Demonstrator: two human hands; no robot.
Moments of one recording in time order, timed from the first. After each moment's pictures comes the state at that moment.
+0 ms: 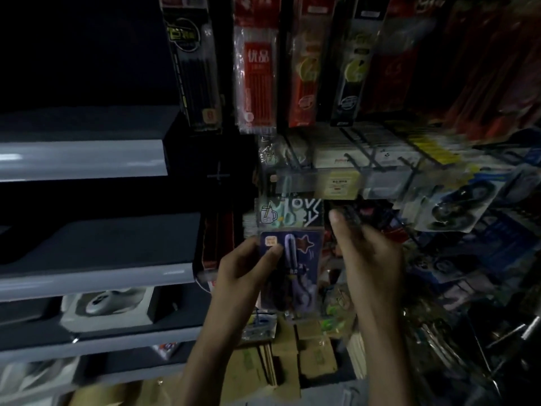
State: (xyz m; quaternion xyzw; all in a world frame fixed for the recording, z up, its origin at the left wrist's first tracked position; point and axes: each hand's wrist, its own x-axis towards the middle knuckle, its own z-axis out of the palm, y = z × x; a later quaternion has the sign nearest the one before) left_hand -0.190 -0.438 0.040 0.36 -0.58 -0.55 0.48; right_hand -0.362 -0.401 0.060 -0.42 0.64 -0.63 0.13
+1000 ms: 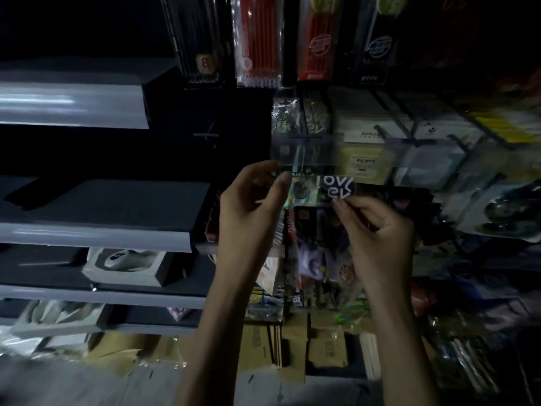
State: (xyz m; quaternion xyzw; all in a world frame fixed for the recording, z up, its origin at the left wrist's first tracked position) left_hand -0.246 -0.470 0.056 0.43 -0.54 -0.39 0.60; right_hand -0.412 -0.450 0.021 -0.49 0.57 -0.63 0.20
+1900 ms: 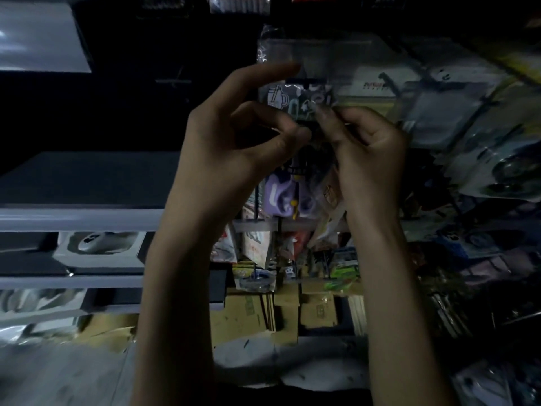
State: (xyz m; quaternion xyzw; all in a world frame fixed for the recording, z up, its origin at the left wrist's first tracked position) left_hand -0.224 -0.485 0.091 0.31 -0.67 -0.43 0.52; right_hand -0.392 -0.501 0.051 -0.46 0.52 -0.68 0.24
